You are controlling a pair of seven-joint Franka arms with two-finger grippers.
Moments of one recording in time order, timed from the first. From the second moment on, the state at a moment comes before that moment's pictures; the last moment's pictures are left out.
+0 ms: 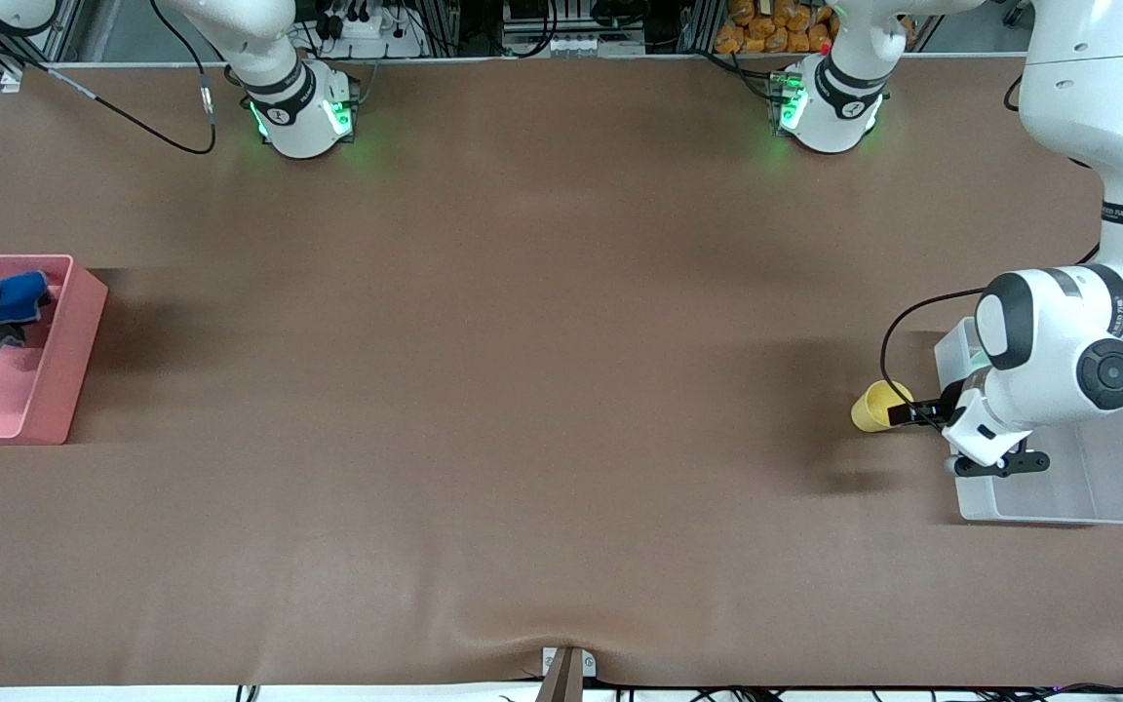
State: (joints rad) left arm -0.04 0.52 0.08 -1.78 -0.05 2.18 0.00; right arm -0.55 0.62 -0.04 -1.61 -0.49 1.91 -0.47
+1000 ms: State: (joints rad) left arm -0.05 0.49 0.06 -1.85 0.00 2.22 -0.04; right arm -0.55 0.66 -0.04 -1.63 -0.37 1.93 -0.46
